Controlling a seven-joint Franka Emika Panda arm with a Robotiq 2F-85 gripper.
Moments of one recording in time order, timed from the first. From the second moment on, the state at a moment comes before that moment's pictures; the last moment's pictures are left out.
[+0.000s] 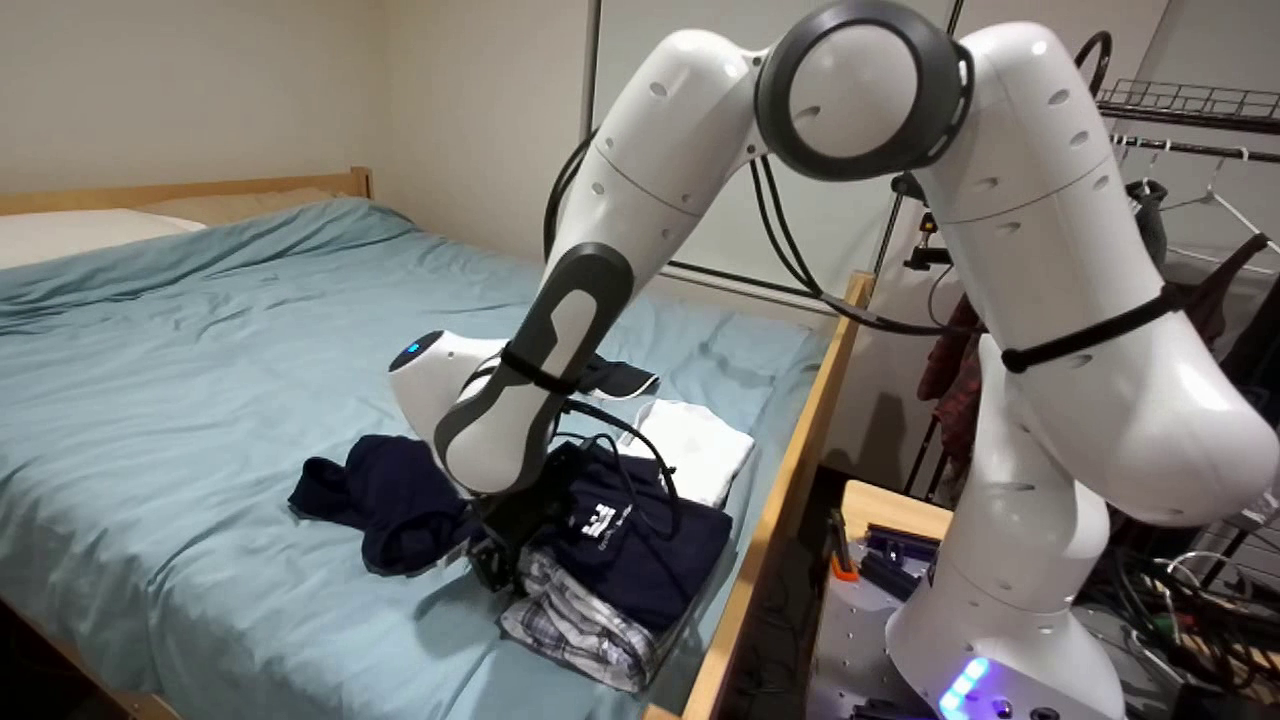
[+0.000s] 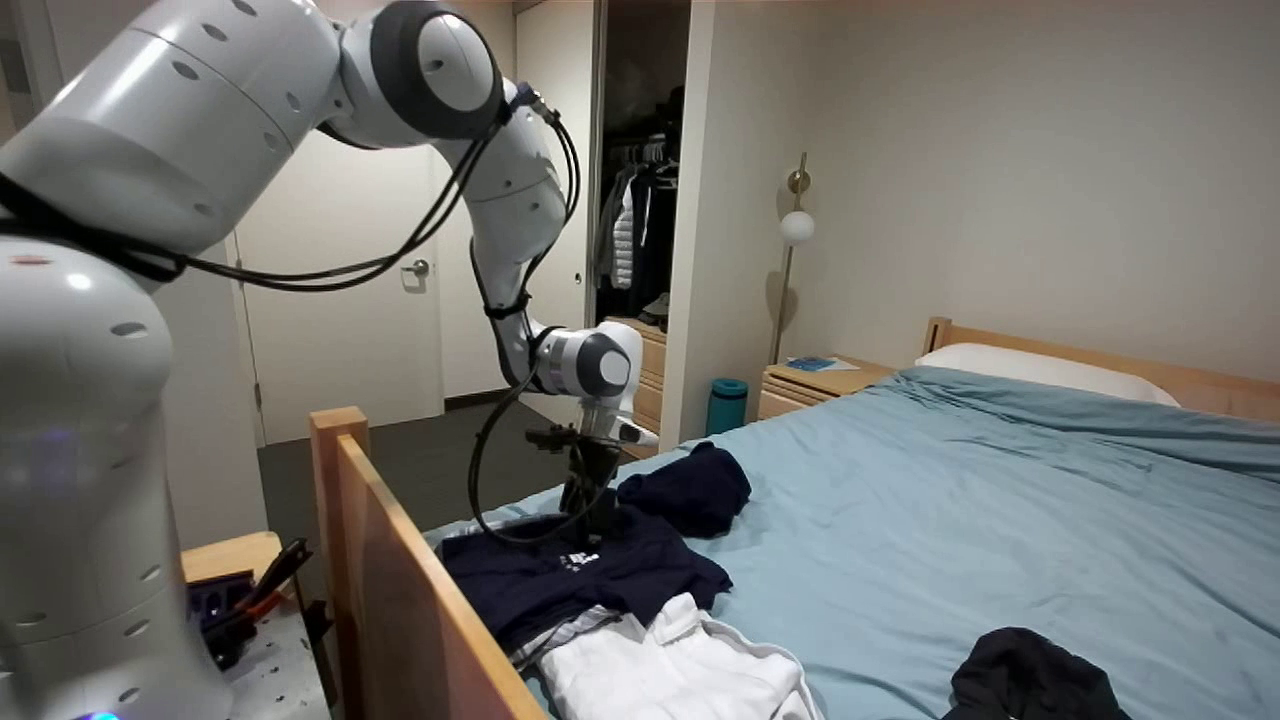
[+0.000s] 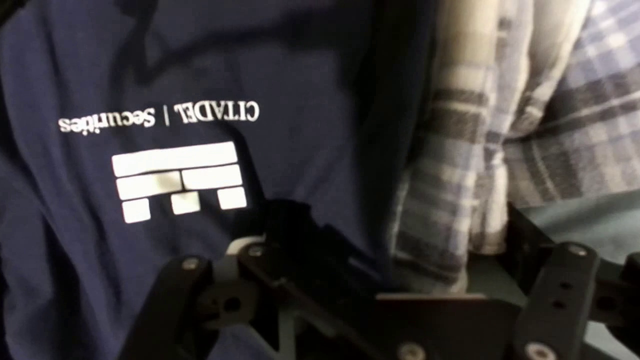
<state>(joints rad) 0.27 0.67 -0.07 -2.01 -0.15 2.25 0.62</state>
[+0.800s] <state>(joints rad) 0.26 0.76 -0.08 -1.87 -0.15 2.13 0.62</state>
